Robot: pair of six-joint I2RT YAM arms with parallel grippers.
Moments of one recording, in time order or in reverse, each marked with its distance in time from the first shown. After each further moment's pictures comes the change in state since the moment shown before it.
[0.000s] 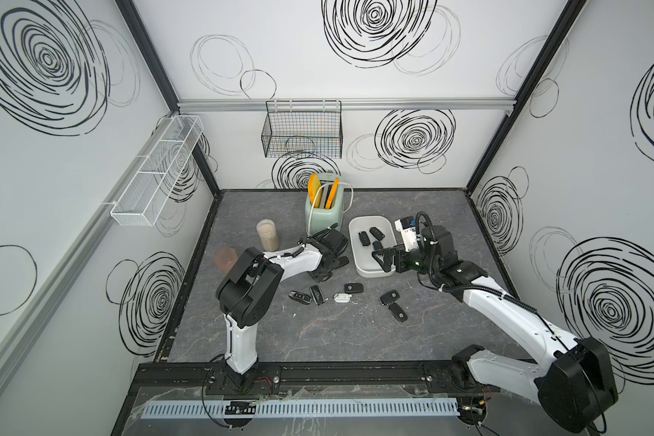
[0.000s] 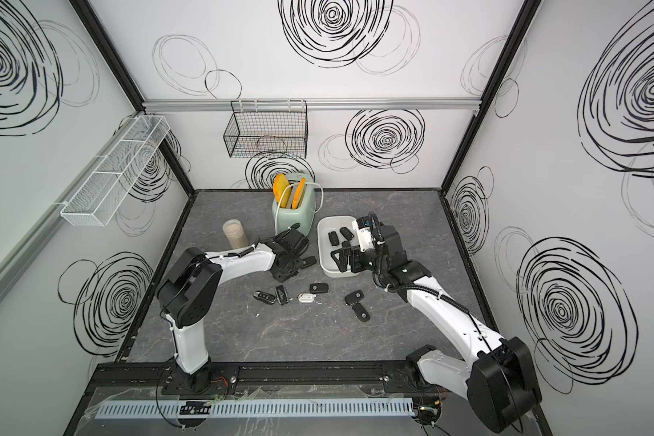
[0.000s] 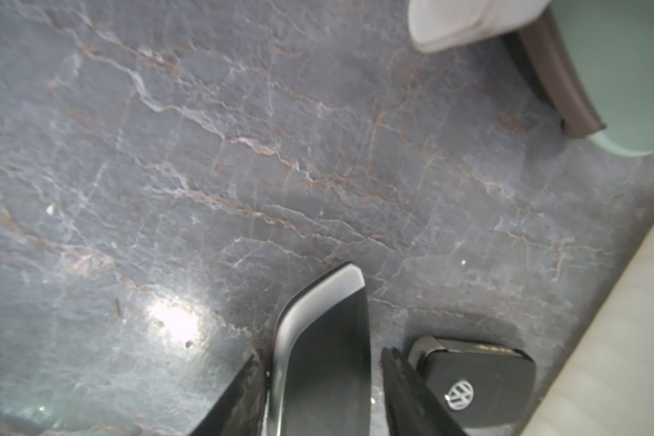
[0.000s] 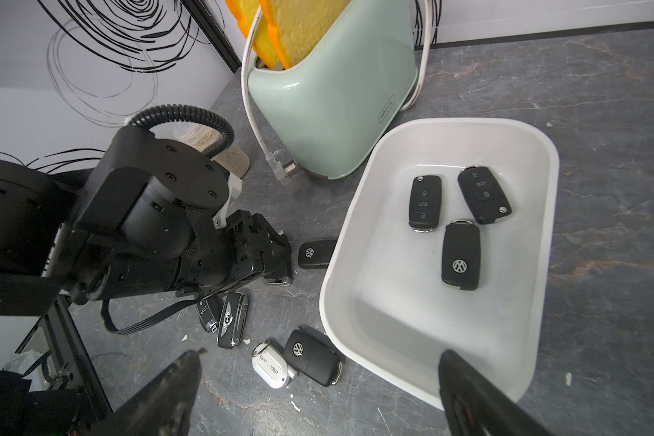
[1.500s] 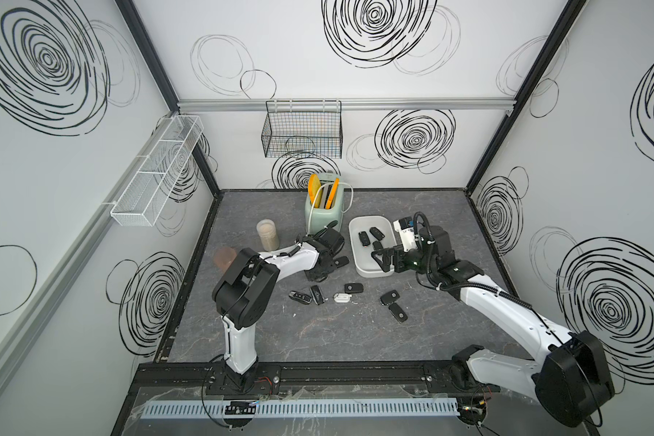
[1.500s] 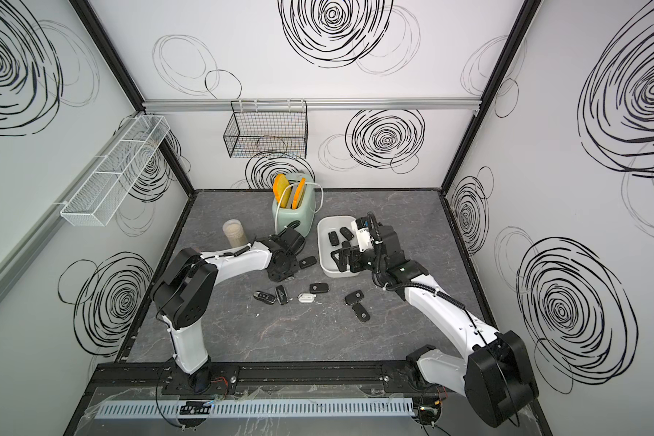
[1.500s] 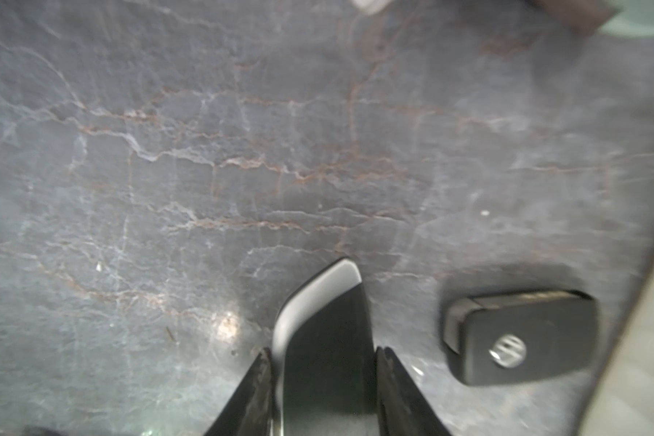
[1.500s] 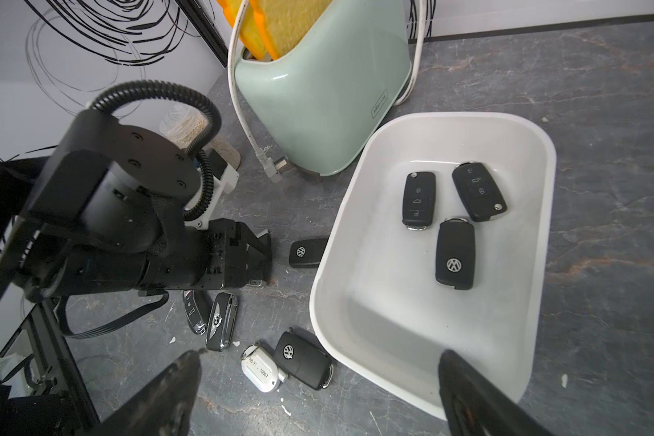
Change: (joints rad) left arm 0.018 -0.046 -0.004 -0.042 0.038 0.304; right arm -0.010 0.034 -0.012 0.023 0.002 -0.005
